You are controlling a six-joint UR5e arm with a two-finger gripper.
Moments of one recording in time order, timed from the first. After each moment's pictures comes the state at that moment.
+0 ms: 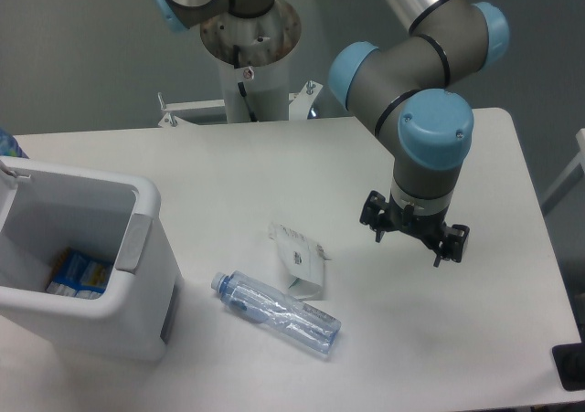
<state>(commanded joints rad) 2.55 -2.01 -1.41 -1.19 1.61 1.07</state>
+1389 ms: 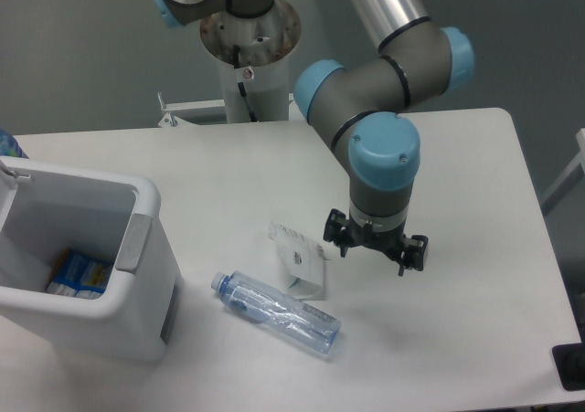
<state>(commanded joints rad) 2.46 -2.00 -1.56 -1.01 1.62 0.81</state>
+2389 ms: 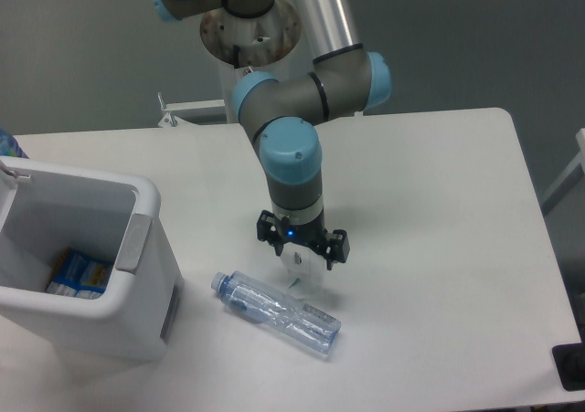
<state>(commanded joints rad) 2.33 -1.98 -1.81 -0.76 1.62 0.68</state>
